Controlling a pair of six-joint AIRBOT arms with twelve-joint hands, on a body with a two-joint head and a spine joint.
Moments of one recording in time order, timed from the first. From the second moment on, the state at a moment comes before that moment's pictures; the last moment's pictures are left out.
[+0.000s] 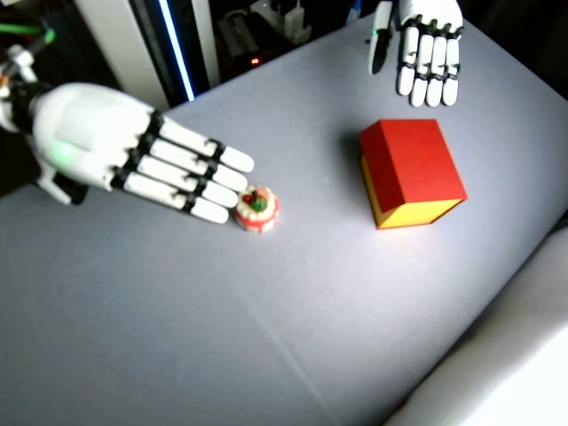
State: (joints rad) left arm 0.83 -0.93 1.09 0.09 -1.01 0.71; right arm -1.08 -0.77 0.89 0.17 1.14 -0.92
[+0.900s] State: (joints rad) left arm 0.67 -1.15 1.27 -0.06 -0.81 0.76; right arm -1.10 -0.81 0.91 0.22 1.15 -0.87
